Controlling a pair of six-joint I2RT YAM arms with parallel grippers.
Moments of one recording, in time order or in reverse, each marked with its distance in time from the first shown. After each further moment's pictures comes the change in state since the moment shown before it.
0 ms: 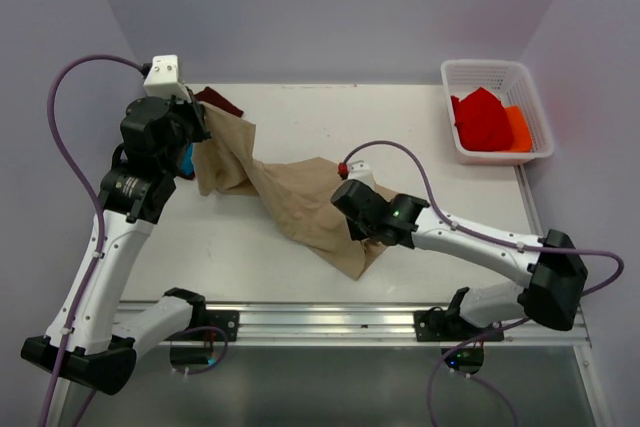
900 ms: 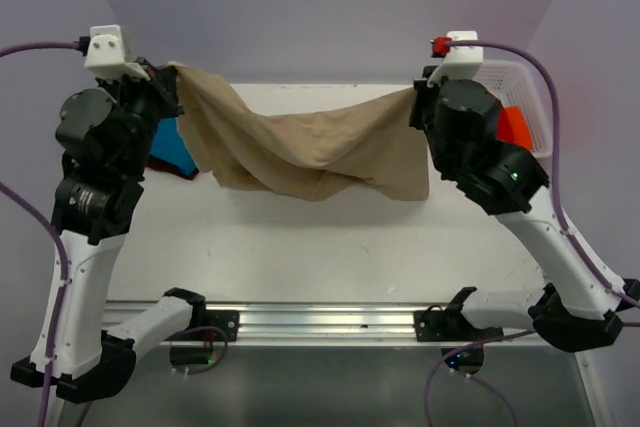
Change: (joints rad) left arm 0.000 0.005 0.280 -0.016 0.002 0.021; right arm -0.223 -0.112 0.727 0.020 0.372 -0.466
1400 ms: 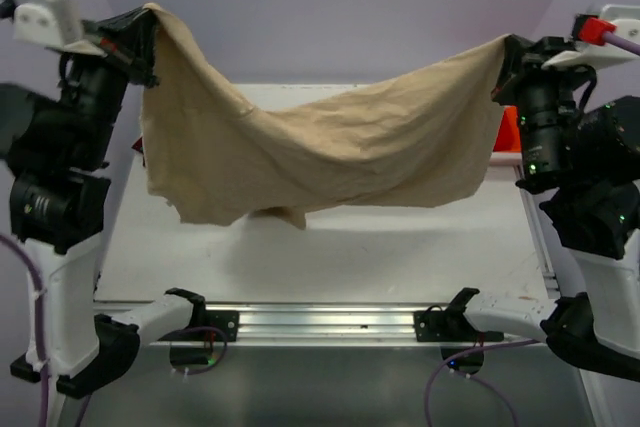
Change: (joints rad) left arm -0.001 0.064 0.354 0.077 0.230 0.079; right arm 0.000 -0.144 0.217 0.201 0.006 -0.299
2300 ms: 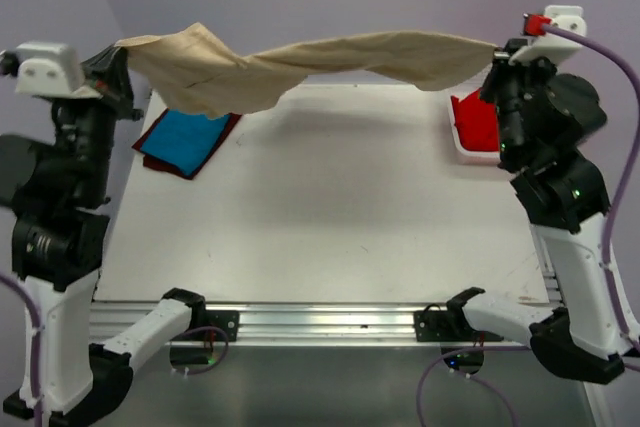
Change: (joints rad) left arm 0.005 -0.061 -0.208 0.034 -0.163 0.173; right arm -0.300 0.085 -0.127 -0.040 -0.175 0.039
